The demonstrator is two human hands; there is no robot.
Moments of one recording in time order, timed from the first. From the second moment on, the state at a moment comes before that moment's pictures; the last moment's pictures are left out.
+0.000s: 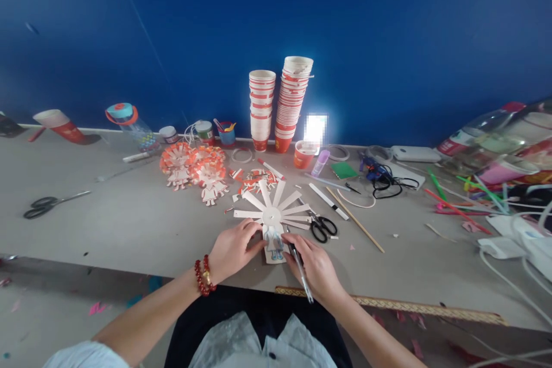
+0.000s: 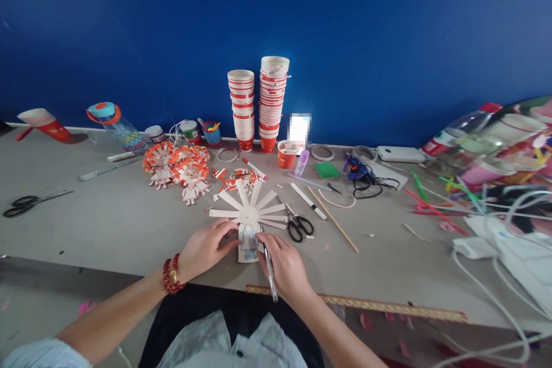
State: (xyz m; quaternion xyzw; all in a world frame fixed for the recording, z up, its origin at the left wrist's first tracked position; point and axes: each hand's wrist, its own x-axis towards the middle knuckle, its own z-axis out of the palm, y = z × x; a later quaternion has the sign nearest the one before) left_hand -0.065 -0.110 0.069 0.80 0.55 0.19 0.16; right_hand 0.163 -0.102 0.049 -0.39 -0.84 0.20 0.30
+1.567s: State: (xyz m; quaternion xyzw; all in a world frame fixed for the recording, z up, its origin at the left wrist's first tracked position) left_hand -0.144 -0.102 0.079 0.62 0.70 0.34 0.09; right_hand 0.167 -0.103 0.048 -0.39 -0.83 0.22 0.32
